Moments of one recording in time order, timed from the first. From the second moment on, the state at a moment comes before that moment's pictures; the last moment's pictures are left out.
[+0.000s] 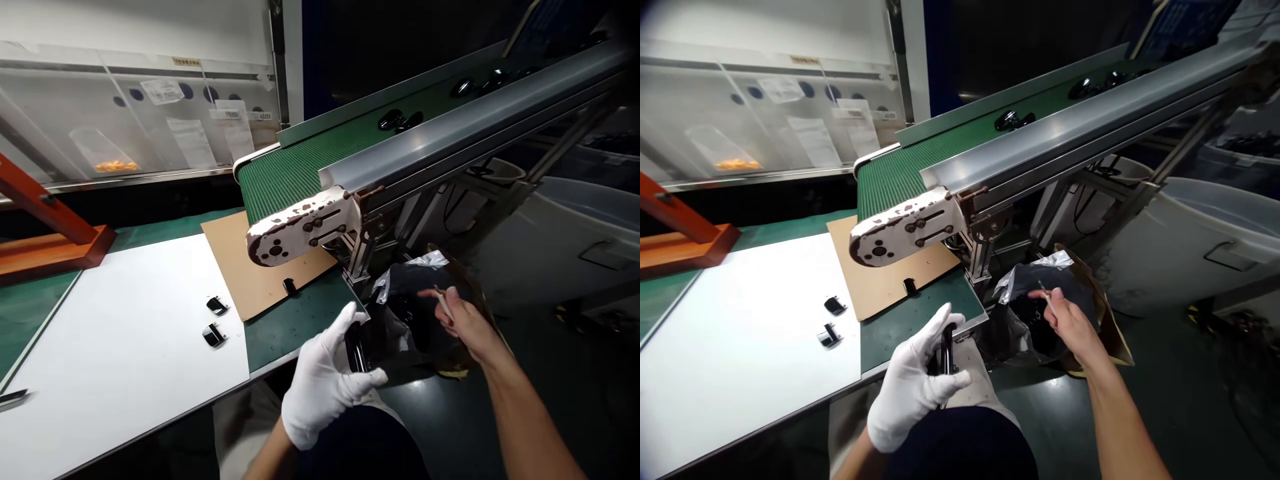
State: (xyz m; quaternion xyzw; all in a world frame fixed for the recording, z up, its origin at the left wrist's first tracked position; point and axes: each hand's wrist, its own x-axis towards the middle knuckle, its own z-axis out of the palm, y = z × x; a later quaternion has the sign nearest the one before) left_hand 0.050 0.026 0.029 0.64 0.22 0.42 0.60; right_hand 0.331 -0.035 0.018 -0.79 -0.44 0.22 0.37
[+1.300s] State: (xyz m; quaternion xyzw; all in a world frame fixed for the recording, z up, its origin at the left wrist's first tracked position) left_hand 0.028 0.006 0.052 0.54 0.24 0.46 0.66; right_hand 0.194 -0.021 0.115 -0.56 -0.82 0.06 0.13
